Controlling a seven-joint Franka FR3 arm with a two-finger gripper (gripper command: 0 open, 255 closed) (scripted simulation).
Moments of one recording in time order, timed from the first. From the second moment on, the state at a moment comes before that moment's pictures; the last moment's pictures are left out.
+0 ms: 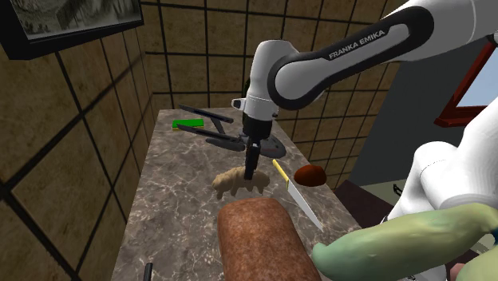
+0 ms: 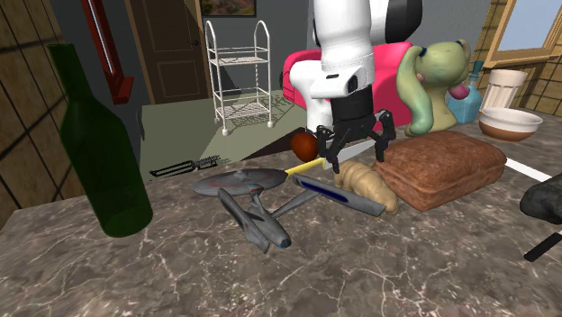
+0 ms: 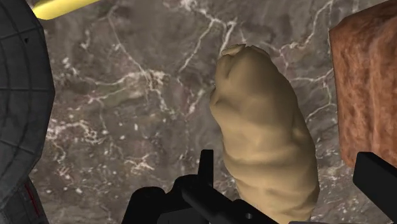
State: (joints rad) arm 0.39 -0.19 0.16 -2.37 0.33 2.21 -0.42
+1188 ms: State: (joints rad) arm 0.39 -0.18 0.16 -2.39 0.33 2.25 -0.43
